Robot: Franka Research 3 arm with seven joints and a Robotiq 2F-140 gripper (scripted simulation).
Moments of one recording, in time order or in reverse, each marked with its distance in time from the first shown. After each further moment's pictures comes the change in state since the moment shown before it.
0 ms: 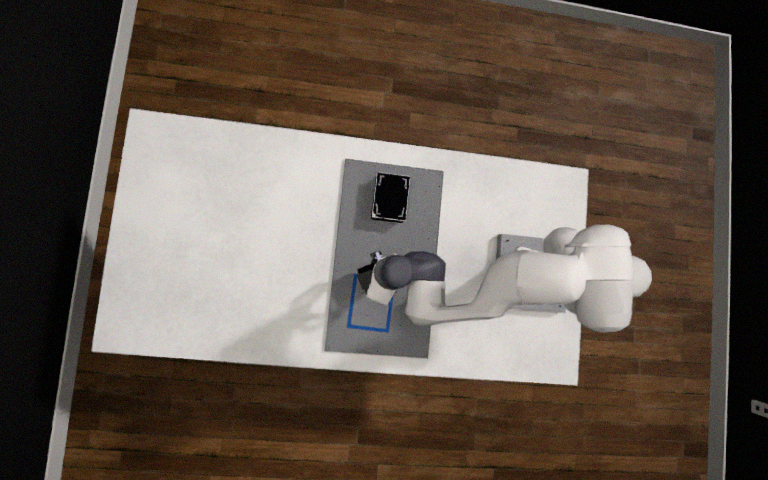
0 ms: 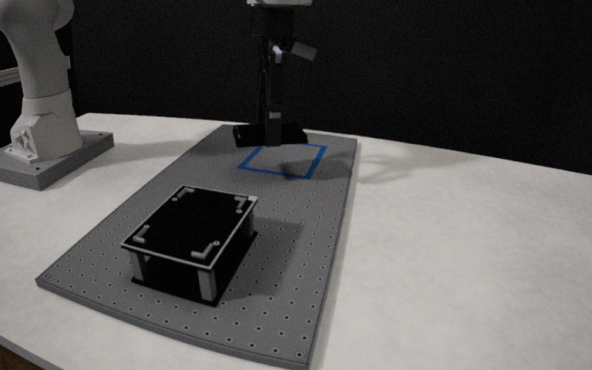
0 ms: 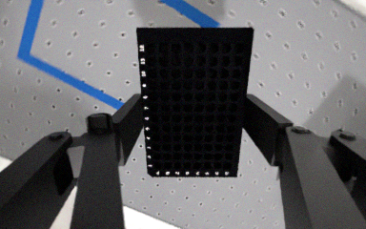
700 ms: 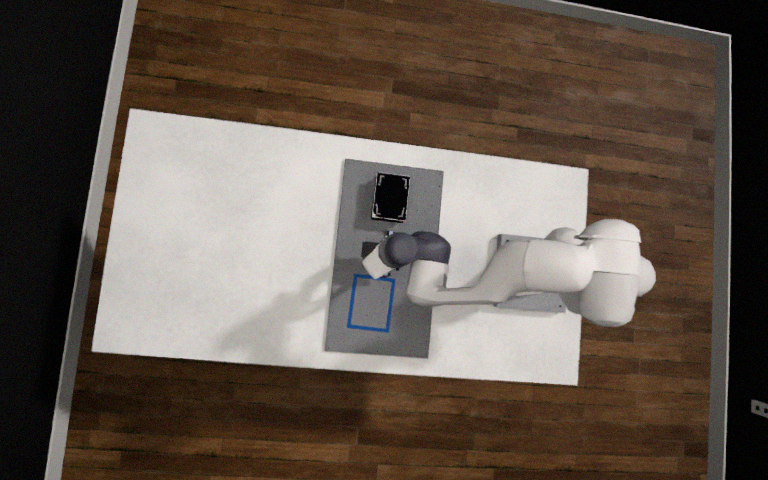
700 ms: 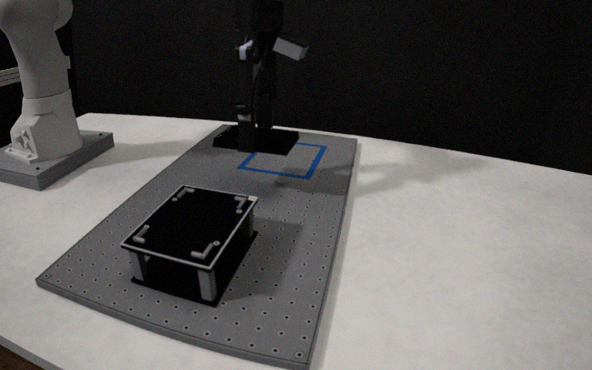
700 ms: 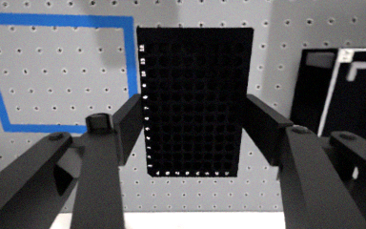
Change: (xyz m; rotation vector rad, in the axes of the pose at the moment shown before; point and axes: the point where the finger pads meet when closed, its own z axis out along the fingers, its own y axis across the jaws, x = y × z) arm -0.030 0.052 -0.012 -0.015 0.001 0.484
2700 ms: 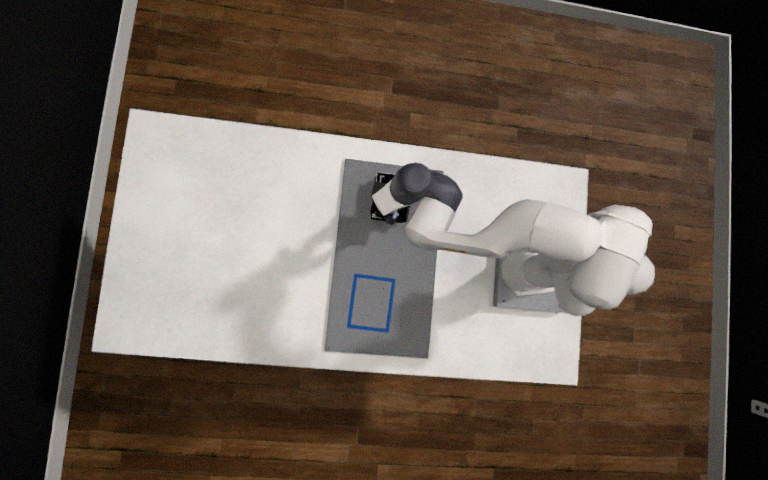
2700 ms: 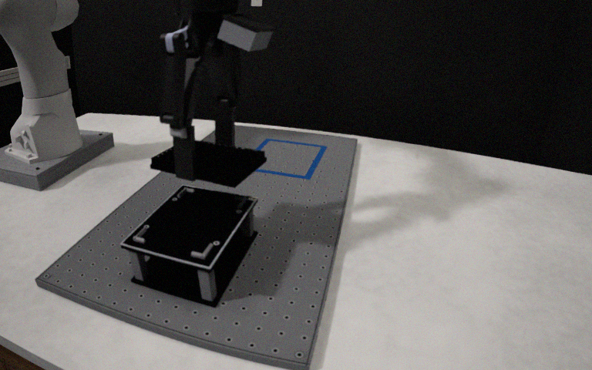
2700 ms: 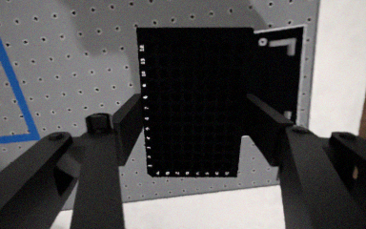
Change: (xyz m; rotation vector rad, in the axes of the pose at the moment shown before) arm -0.007 0.172 -0.030 -0.018 0.003 0.115
